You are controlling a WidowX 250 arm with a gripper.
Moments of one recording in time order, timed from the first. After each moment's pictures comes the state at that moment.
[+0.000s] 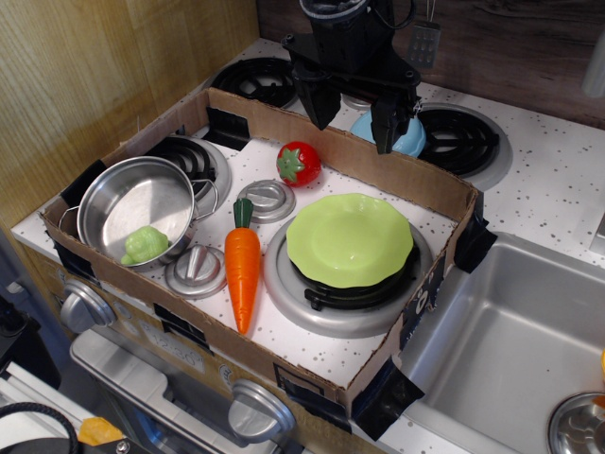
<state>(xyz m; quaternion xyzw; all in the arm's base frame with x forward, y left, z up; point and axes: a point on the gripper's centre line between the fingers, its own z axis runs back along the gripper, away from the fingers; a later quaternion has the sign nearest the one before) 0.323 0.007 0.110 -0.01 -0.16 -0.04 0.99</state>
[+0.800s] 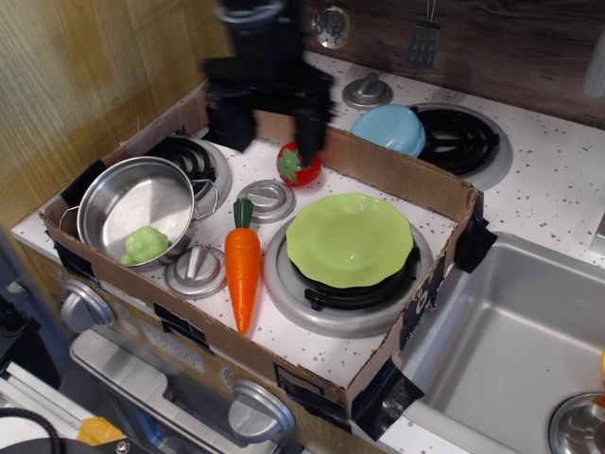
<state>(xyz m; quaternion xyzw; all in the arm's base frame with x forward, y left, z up) 0.284 0.064 0.098 -0.02 -0.05 0.06 1.00</state>
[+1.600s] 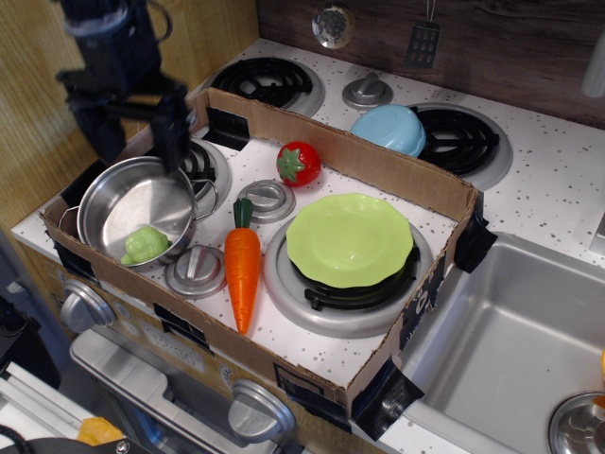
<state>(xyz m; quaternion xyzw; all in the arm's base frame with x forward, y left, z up) 0.234 0.161 0.081 0.00 -0.04 0.13 0.99</state>
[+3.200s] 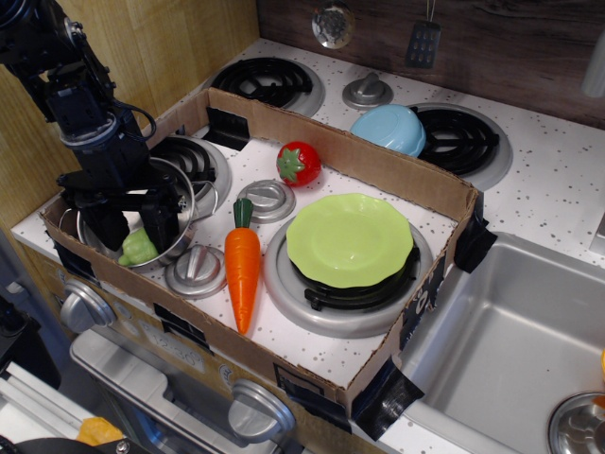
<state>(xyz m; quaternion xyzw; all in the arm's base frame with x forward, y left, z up) 0.220 0.153 0.015 -0.05 -0.02 0.16 0.99</state>
